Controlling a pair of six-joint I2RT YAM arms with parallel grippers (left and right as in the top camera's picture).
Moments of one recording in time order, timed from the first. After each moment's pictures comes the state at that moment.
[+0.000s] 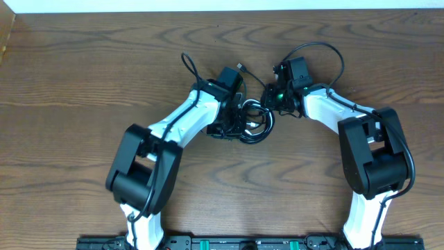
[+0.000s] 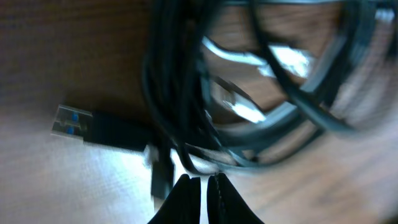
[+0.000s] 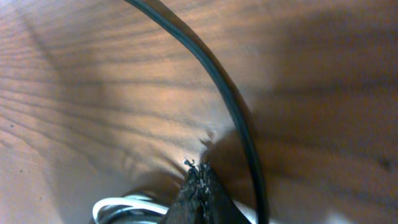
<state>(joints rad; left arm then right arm) -0.50 1.98 1.33 -0.83 0.32 -0.39 0.31 2.05 1.22 -0.24 -0.35 0.55</state>
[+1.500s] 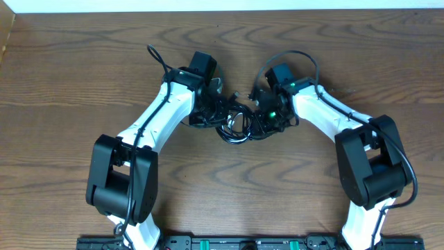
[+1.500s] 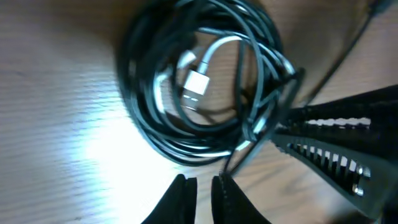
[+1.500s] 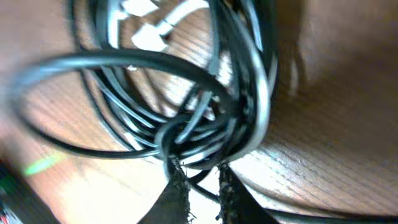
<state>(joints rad) -0.36 1.87 1.36 -0.92 0.40 -0.41 0.42 1.99 1.33 -0.77 -0.49 0.02</state>
